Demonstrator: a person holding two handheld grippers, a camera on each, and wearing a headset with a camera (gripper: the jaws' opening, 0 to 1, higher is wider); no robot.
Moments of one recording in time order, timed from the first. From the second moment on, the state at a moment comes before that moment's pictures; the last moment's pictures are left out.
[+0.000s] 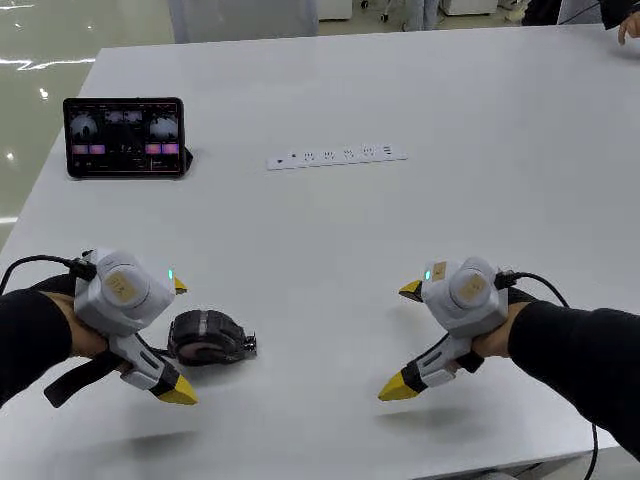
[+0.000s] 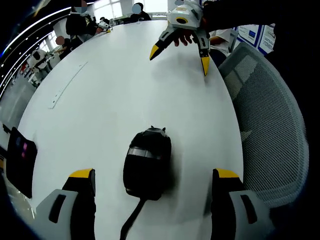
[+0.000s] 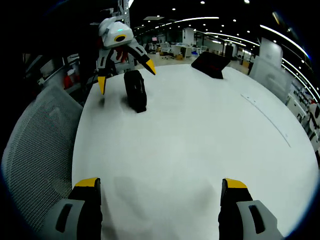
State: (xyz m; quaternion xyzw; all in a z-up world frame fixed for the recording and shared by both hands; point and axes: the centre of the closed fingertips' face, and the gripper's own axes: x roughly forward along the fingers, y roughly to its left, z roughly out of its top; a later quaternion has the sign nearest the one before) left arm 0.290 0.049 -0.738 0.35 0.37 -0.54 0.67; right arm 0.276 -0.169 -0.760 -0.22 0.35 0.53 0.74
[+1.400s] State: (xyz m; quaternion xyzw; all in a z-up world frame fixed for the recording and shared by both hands) left arm 0.293 0.034 -0.752 0.37 0.37 -0.56 0.64; right arm 0.297 -0.054 -0.745 -0.21 0.30 0.59 0.72
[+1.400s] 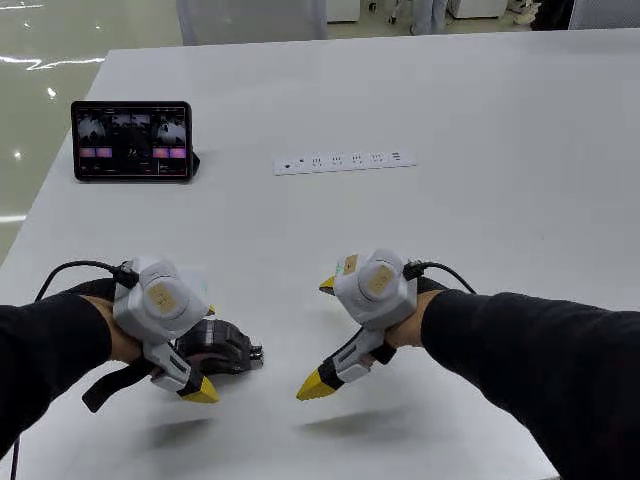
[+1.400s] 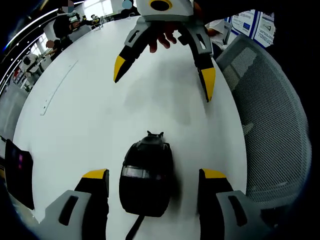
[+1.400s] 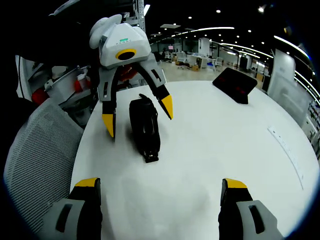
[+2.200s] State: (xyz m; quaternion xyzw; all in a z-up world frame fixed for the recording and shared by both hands) left arm 0.306 0.034 -0.752 0.39 0.36 -0.55 0.64; right arm 0.295 -0.019 -0.749 -0.22 0.29 0.61 0.70
